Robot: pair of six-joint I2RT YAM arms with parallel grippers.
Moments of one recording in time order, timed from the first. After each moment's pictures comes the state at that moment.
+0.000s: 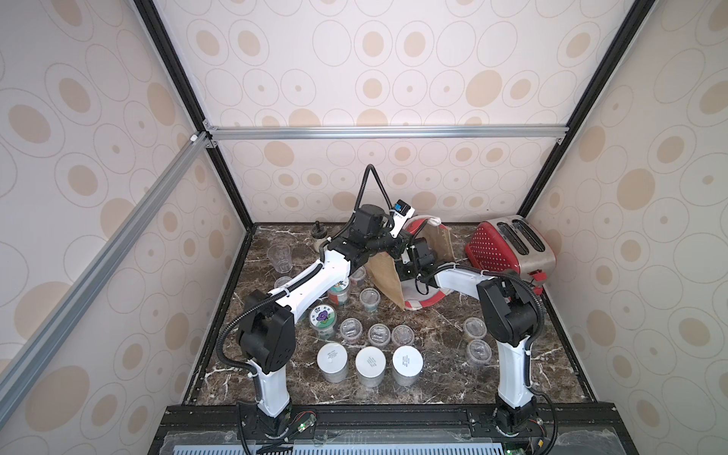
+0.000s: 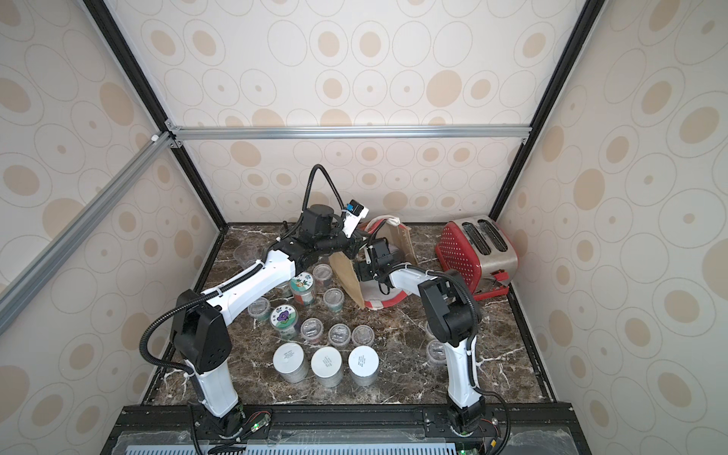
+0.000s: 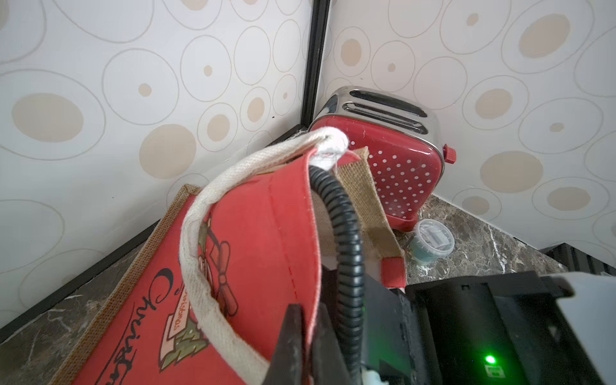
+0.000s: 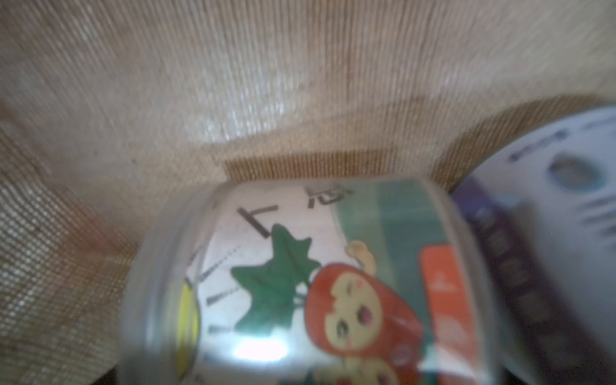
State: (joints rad) left arm -0.61 1.83 1.63 -0.18 0.38 0.04; right arm 0.49 2.07 1.38 -0.10 -0.03 0.19
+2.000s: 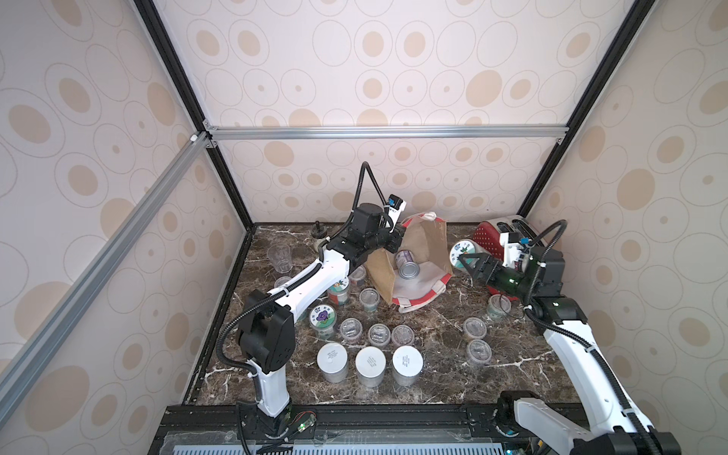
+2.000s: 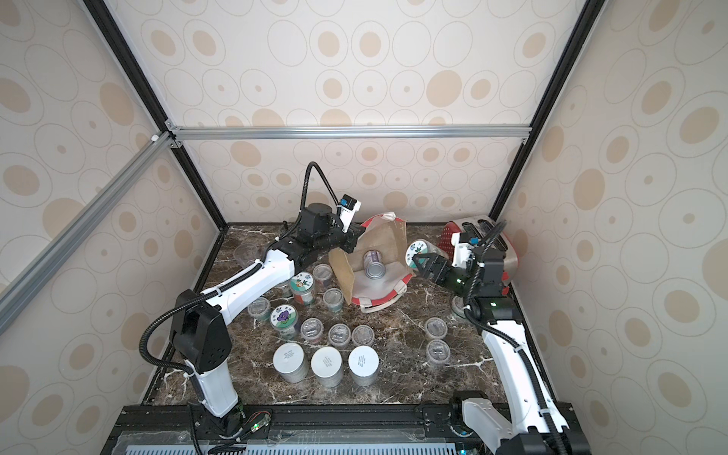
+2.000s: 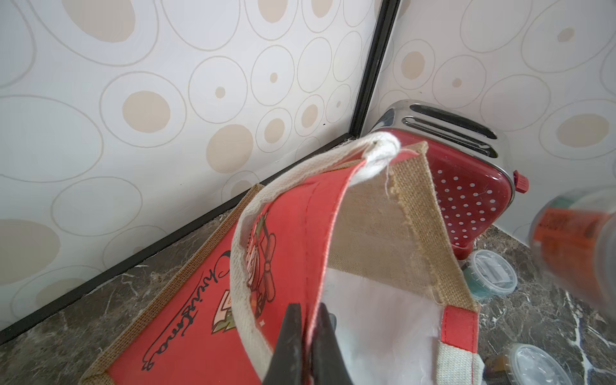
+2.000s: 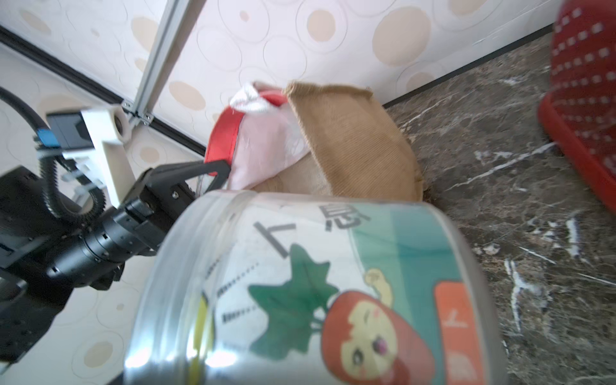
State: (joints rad) left arm -0.58 1.82 1.62 -0.15 0.18 0.00; right arm -0.06 1.00 0.92 -0.33 -0.60 0.58
